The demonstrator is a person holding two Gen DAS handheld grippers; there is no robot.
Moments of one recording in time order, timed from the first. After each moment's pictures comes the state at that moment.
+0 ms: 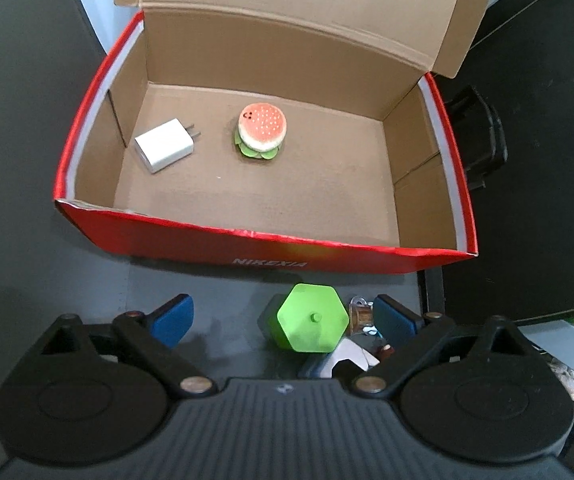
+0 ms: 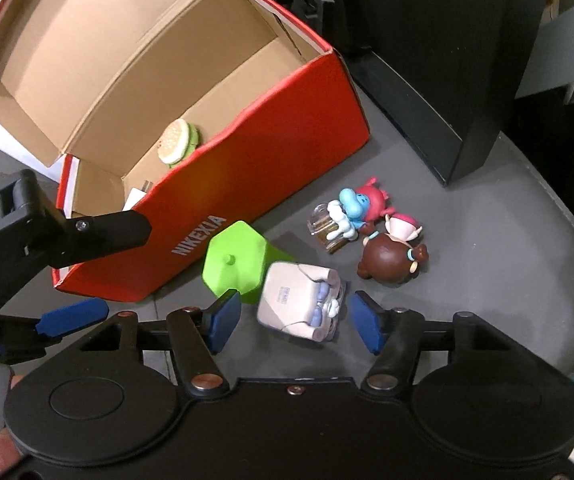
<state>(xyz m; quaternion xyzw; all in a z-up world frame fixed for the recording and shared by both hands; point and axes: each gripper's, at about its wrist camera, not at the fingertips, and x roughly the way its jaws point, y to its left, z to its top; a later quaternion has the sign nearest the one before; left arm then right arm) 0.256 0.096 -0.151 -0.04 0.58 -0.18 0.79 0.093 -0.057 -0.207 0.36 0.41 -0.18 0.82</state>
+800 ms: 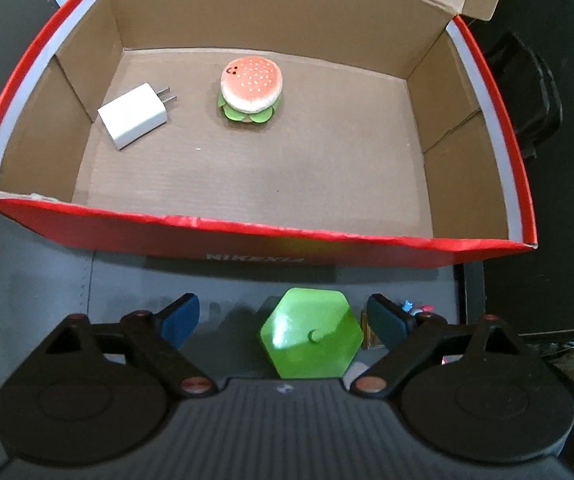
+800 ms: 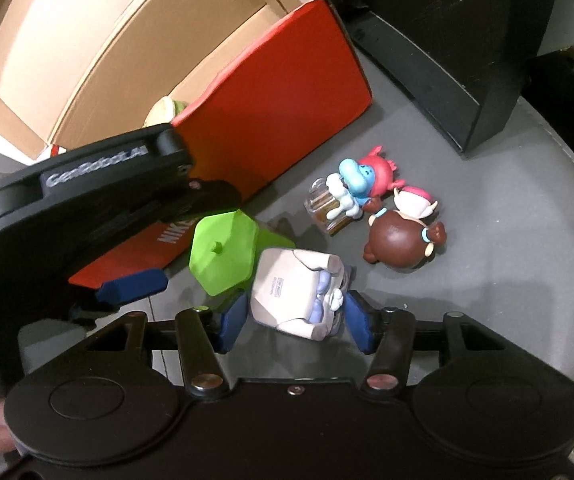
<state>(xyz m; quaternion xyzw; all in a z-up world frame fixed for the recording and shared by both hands) 0.270 0.056 -0.203 0.00 0.61 -0.15 0.78 0.103 -0.071 -0.232 0.39 0.43 -0.16 0.80</state>
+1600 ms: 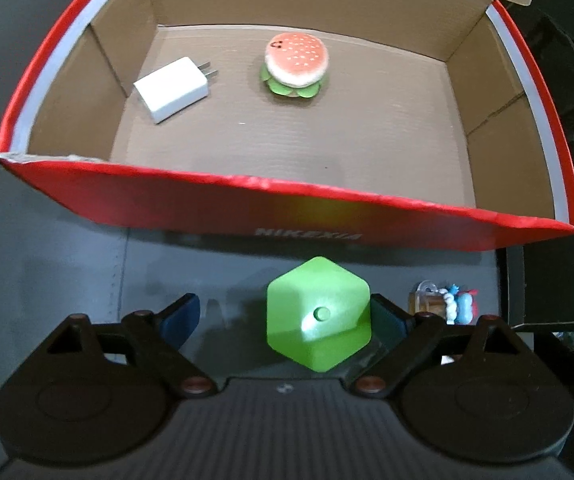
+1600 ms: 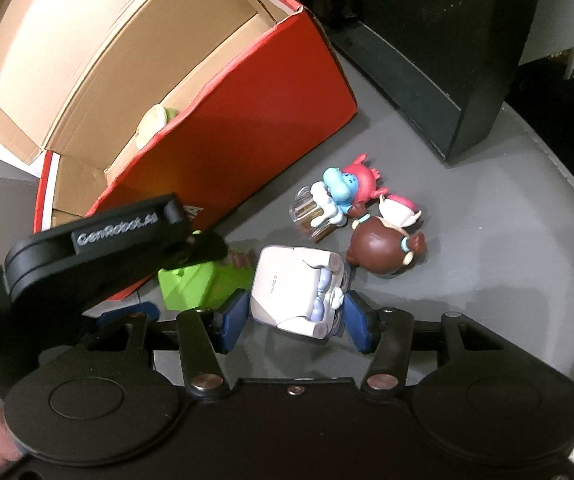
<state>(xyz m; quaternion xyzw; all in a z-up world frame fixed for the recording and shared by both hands) 0.269 0.074 -0.215 0.02 0.62 -0.12 0.78 0.096 -0.068 -0.231 0.39 0.42 -0.18 0.80</state>
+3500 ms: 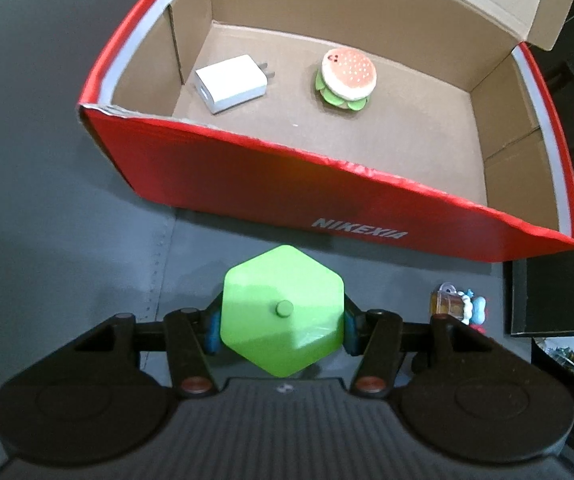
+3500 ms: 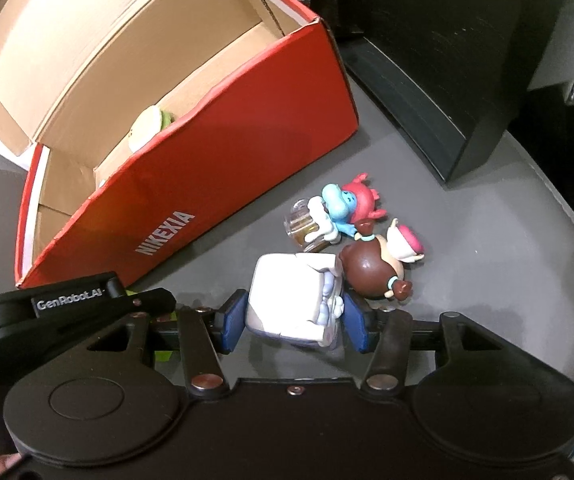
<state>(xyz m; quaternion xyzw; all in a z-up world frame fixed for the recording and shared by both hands) 0.256 0.117 -0.205 -0.03 0.60 -0.10 0.79 0.102 -0.066 -0.230 0.35 0.42 -0.20 0.81</state>
